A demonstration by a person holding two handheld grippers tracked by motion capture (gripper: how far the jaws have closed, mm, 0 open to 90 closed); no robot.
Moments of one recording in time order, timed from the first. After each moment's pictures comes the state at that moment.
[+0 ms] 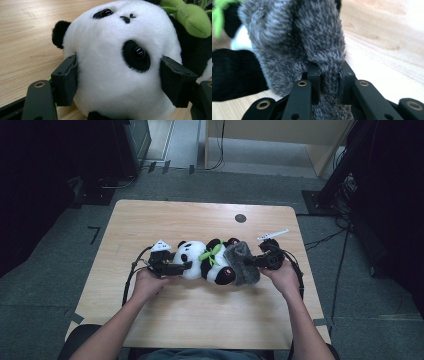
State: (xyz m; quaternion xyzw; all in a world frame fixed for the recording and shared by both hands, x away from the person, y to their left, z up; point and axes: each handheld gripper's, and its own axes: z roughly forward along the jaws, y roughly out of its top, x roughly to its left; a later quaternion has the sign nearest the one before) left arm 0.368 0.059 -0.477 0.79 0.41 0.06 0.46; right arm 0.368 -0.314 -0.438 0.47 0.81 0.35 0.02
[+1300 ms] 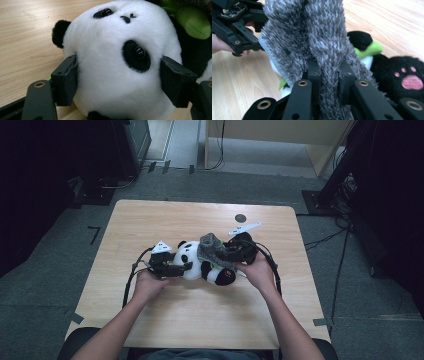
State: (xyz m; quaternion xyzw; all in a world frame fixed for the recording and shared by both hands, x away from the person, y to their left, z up) left arm 0.365 0.057 -0.479 0.79 0.40 0.07 0.46; right arm 0.373 -0.233 -0.410 0.38 0.83 0.40 0.04
